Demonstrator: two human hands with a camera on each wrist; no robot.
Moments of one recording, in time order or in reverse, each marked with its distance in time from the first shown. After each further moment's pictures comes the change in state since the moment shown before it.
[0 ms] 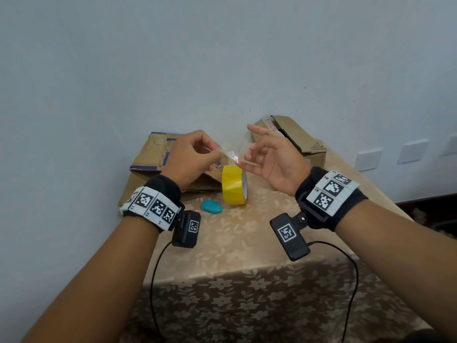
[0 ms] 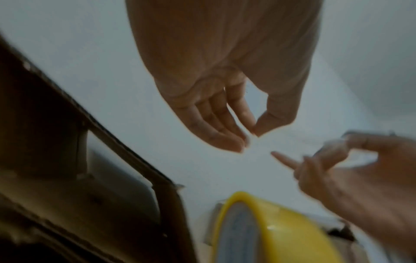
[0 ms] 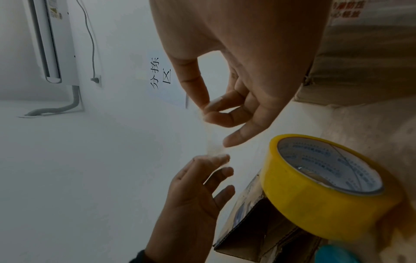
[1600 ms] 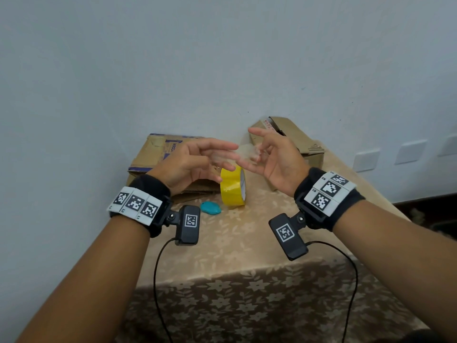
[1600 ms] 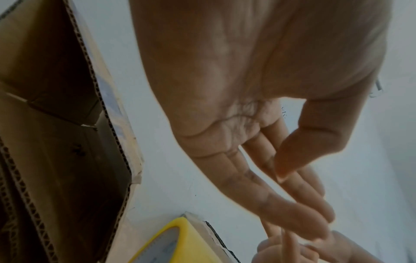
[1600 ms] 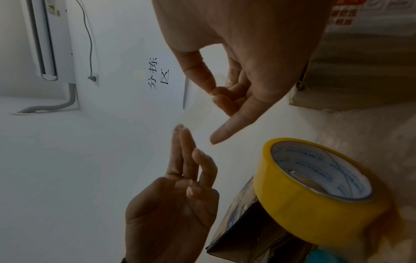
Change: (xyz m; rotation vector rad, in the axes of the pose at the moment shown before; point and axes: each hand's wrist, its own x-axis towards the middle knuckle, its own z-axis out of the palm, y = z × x) left_hand -0.002 0.003 -0.017 -0.530 -0.541 -0.107; right_hand 0.000 -0.002 -0.002 0.034 0.082 -0.011
